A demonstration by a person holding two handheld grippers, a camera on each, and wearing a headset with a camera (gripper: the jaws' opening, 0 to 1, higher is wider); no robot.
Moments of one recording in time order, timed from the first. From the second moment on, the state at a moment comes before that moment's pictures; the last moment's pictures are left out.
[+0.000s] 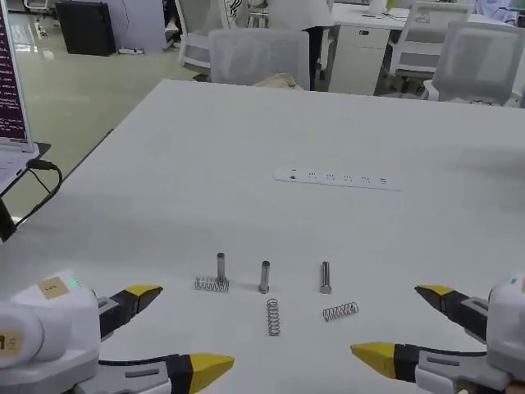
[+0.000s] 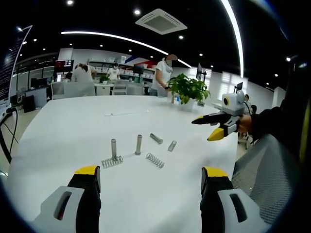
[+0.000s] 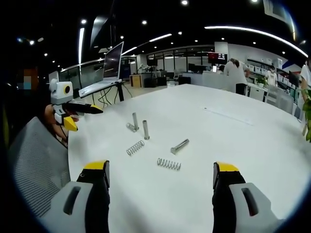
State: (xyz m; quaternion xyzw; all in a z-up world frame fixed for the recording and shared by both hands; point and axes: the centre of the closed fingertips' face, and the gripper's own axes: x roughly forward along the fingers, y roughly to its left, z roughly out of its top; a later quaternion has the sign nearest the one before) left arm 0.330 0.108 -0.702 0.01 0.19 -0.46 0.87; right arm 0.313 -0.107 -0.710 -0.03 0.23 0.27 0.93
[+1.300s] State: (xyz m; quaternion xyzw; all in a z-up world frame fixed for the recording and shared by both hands) left arm 0.330 0.109 -0.701 0.01 0.19 -0.46 0.87; right arm 0.421 -0.099 -0.724 -0.05 0.32 0.23 0.92
